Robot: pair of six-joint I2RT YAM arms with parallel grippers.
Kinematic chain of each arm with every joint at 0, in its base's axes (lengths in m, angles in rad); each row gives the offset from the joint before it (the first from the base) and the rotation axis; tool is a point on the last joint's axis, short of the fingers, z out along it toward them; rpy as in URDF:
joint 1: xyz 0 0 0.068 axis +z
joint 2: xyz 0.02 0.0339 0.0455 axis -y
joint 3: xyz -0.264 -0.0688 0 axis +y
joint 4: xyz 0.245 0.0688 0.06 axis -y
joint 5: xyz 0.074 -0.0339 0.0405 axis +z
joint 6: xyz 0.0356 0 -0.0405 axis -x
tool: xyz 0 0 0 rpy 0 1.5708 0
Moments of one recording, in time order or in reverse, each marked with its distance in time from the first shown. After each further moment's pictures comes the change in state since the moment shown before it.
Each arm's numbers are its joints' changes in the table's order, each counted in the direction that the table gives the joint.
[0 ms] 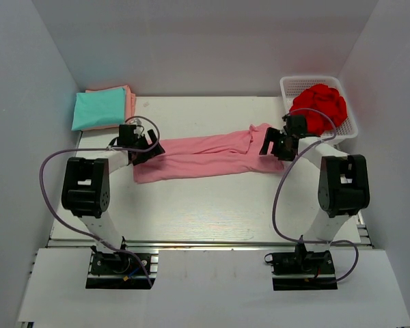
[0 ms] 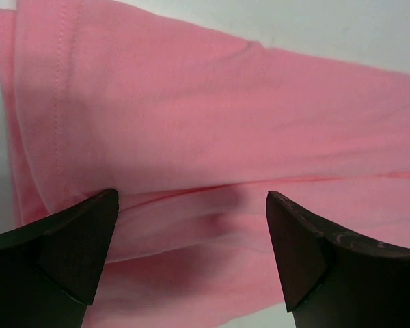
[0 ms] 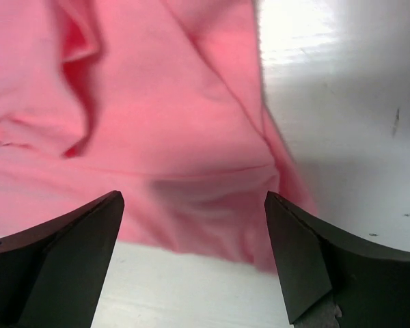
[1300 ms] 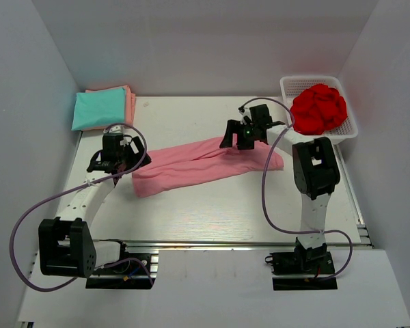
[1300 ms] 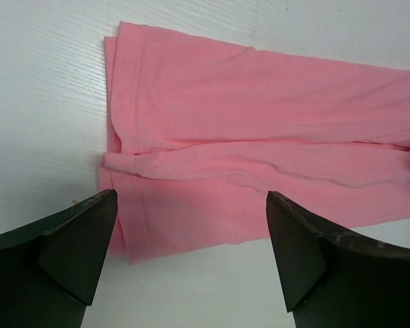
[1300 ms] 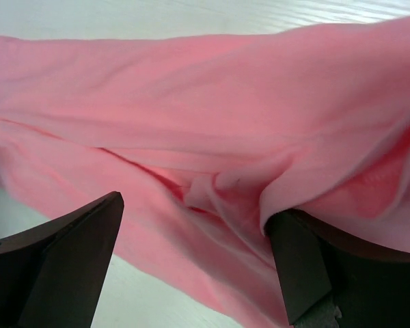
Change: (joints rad) left arm -0.006 0.575 0.211 -0.294 0.185 0.006; right arm 0.223 -0.266 -0.315 0.047 0.311 0.005
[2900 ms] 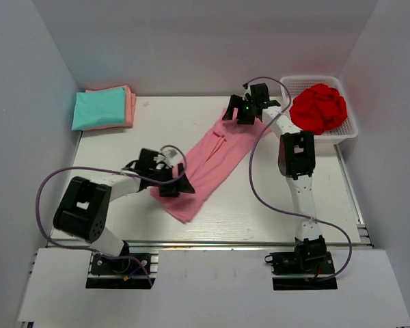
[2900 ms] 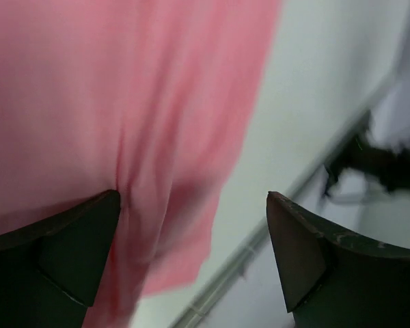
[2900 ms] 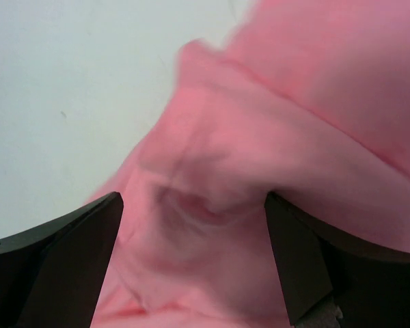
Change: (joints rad) left arm -0.211 -0.308 0.131 0.238 -0.565 -0.007; right arm -0.068 -0.434 -0.682 -0.193 -0.107 -0.070
